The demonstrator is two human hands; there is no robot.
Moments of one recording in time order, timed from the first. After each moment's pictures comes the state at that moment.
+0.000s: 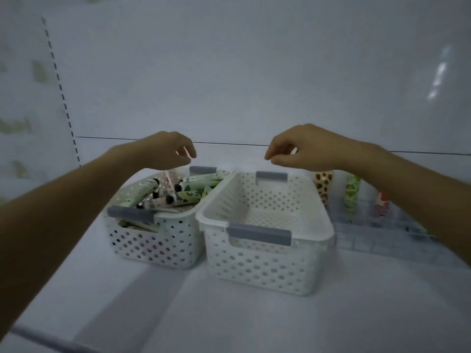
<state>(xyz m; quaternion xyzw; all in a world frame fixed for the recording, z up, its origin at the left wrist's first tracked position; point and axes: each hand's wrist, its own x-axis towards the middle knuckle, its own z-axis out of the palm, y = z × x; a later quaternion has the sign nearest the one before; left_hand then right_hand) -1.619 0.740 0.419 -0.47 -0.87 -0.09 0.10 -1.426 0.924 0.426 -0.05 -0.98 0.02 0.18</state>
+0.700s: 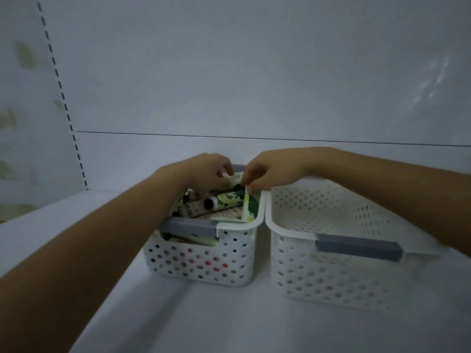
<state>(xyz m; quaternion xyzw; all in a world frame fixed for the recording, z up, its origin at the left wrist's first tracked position) -1.670 0.755 0.376 -0.54 -0.83 -0.10 0.02 -1.543 0.864 0.399 -0.07 -1.00 0.05 -0.03</state>
